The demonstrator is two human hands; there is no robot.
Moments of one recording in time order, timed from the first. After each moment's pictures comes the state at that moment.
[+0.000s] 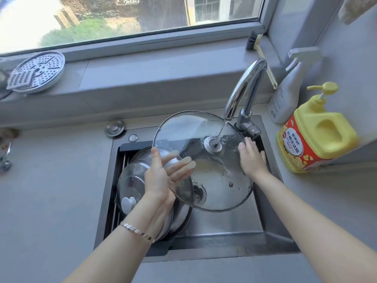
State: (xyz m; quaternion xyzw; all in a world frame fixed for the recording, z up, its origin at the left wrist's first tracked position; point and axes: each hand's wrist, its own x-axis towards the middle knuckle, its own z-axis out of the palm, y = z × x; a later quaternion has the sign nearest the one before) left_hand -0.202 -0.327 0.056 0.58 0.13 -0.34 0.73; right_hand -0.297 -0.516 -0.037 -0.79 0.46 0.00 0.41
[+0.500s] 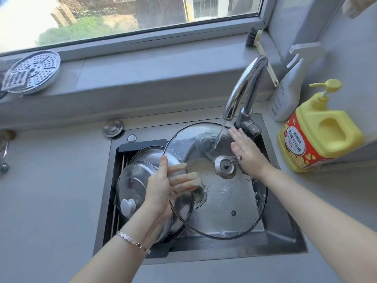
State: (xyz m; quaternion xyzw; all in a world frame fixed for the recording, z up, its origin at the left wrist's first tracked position) left_hand -0.207 -0.317 0.051 0.62 0.09 -0.42 0.66; right_hand -0.298 -0.523 -0.023 -0.88 0.23 -0.05 0.42
